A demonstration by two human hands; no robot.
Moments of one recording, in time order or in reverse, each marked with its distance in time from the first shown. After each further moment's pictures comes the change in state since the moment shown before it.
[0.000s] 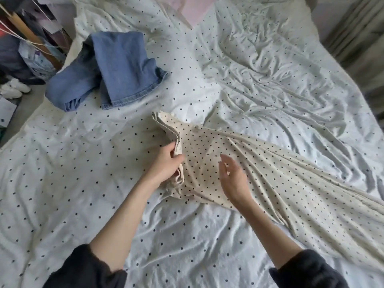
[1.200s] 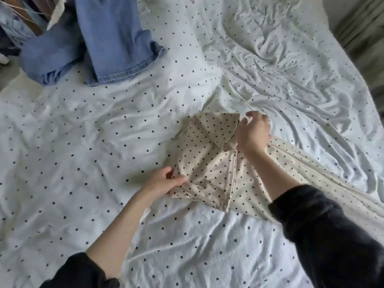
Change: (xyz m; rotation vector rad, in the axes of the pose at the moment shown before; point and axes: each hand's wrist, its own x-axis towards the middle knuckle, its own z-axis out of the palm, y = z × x) left_hand -0.004 -0.071 0.047 -0.106 -0.230 -0.305; right_hand 0.101 -0.003 -0.029 -0.321 0.368 0.104
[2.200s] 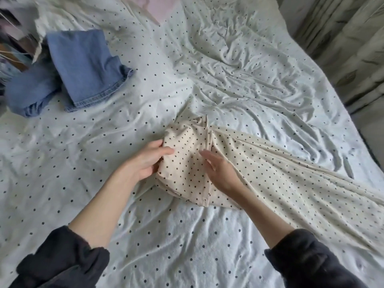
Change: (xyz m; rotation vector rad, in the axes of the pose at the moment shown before) left_hand -0.015 0.102 0.007 -0.315 -0.092 0.049; right_hand -0.081 0.062 -0.038 0.262 -0.526 -0.320
